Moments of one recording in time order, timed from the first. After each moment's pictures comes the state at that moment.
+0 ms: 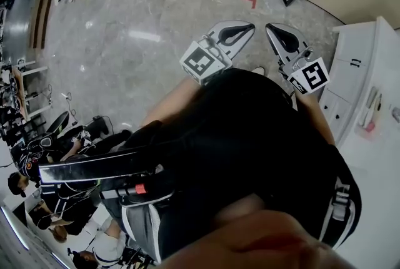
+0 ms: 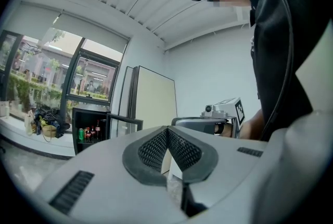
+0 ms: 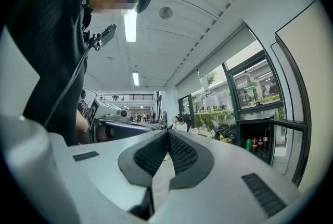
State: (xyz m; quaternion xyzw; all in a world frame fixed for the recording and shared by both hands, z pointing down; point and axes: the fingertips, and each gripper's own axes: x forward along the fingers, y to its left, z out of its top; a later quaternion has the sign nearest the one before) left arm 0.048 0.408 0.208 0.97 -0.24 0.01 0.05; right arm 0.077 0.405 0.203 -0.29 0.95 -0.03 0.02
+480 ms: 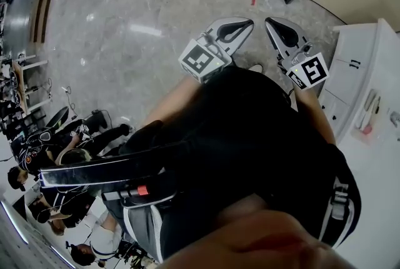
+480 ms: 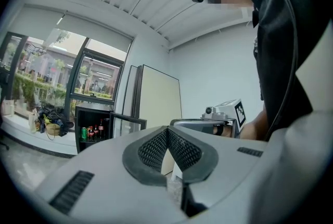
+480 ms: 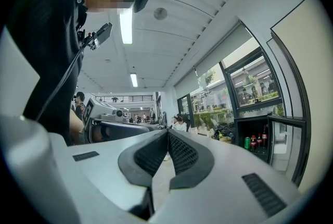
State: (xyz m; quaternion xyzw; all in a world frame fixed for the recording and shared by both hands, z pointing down) left arm 0.065 0.388 0.214 0.96 -0.26 0.01 0.06; right arm 0.097 0.379 0.213 -0.29 0.95 -0.05 0.03
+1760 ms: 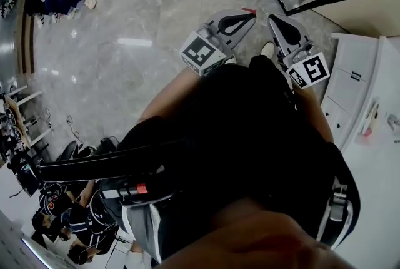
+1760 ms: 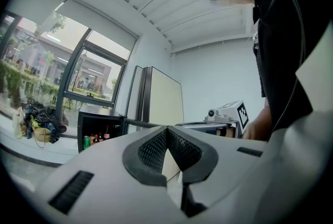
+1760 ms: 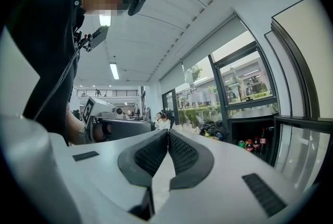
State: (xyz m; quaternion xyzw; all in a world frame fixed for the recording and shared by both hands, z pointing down) left arm -0.038 0.175 0.220 0.98 -0.20 -0.01 0.07; right arm -0.001 0.177 0.226 -0.37 0.93 -0.06 0.00
